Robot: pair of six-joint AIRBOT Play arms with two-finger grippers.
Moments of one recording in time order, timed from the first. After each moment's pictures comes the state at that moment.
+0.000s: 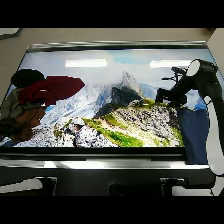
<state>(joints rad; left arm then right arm) 0.77 -1.45 1.09 1.36 -1.15 -1.62 -0.03 -1.56 1.62 -1.37 1.55 1.69</state>
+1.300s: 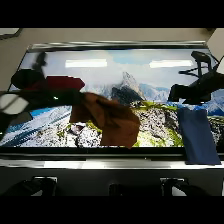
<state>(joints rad) -0.38 -1.06 1.20 1.16 -0.92 -1.73 -0.03 -1.26 1.60 -1.45 1.63 1.64</state>
